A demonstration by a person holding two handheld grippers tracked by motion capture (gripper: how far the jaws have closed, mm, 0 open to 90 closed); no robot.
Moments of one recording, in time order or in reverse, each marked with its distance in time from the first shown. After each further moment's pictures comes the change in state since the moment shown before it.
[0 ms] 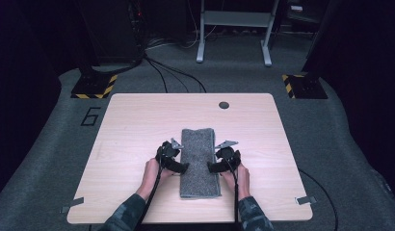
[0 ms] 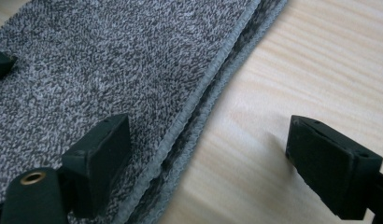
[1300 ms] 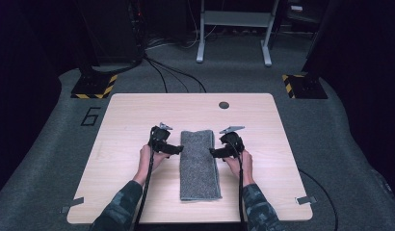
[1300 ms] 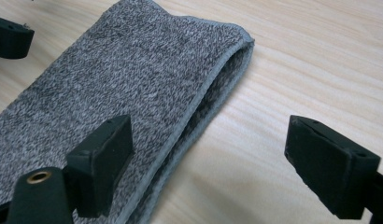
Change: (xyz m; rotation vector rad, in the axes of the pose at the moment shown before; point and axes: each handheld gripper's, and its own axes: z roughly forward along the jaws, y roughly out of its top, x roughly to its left) left arm 0.060 0.029 -0.004 -0.064 -0.044 -0.185; right arm -0.032 0.040 -0.007 -0.046 0.074 0.024
